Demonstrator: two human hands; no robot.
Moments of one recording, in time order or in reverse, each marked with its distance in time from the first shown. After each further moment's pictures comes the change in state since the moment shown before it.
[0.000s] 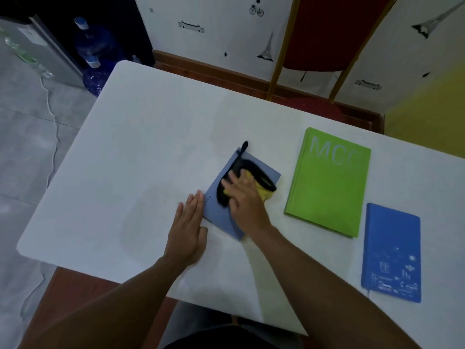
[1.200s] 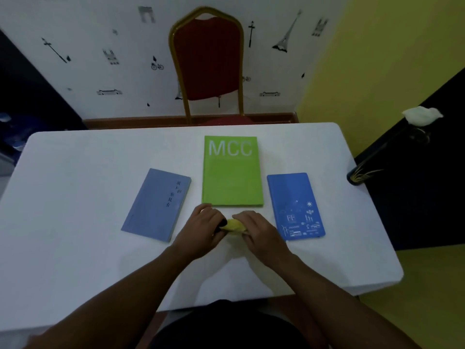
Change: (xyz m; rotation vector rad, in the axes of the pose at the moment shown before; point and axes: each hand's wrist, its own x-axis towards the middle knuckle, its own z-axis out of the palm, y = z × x) left_hand 0.017 0.222 0.042 0.138 0.004 0.796; right_hand -0.229 0.099 -0.140 -0.079 0.242 0.031
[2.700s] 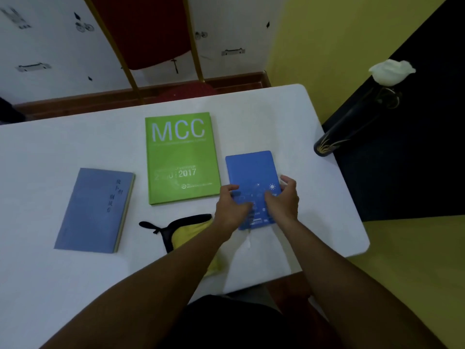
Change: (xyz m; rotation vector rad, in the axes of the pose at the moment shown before) left_hand 0.138 0.116 0.109 -0.891 -0.200 -1.026; right_hand -0.010 0.144 -0.050 0.490 0.353 1.239
